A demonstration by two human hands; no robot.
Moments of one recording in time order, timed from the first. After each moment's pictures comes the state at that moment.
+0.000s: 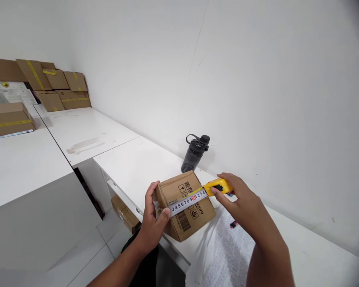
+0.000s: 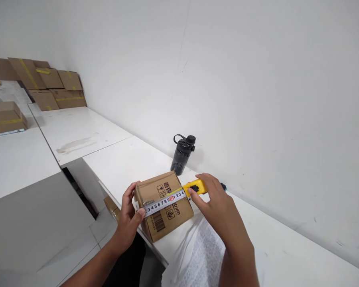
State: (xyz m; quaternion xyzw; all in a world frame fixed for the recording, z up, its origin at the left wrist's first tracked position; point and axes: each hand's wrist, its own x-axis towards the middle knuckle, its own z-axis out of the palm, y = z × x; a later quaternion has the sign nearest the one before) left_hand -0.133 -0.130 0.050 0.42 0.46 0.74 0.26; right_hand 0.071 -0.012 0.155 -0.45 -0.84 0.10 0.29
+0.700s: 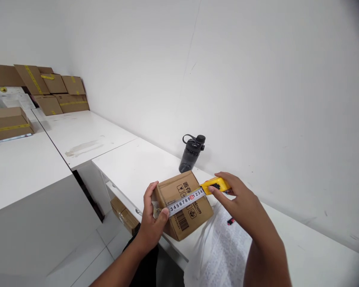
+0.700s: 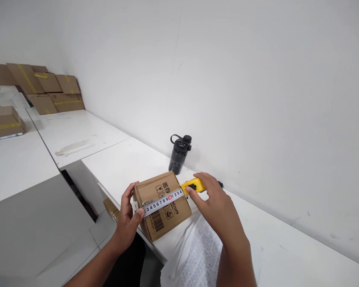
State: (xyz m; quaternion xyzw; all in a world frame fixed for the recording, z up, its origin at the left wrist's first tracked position) left_hand -0.130 -0.135 0.051 0.49 0.50 0.69 0.18; right_hand 0.075 -0.018 0.158 -0.47 -0.82 0.13 0.30
